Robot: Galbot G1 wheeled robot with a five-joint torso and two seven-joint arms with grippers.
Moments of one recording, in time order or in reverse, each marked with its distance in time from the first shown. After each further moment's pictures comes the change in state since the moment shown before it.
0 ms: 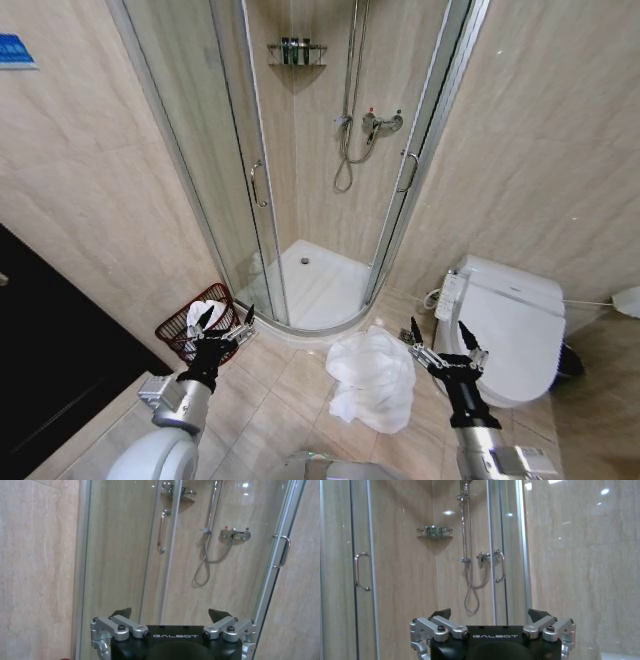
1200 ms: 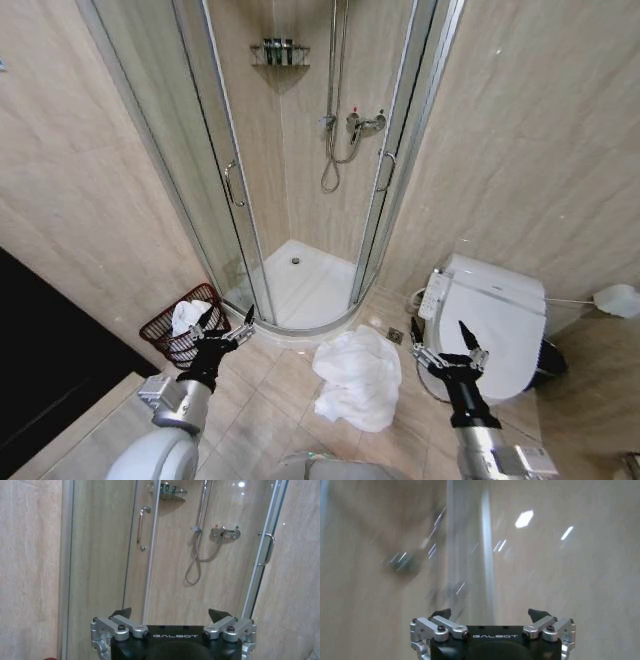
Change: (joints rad) left arm 0.000 0.000 0.000 0.000 0.000 0.000 0.000; right arm 0.090 -0.019 0.154 0.000 0.099 0.136 0.087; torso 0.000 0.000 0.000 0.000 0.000
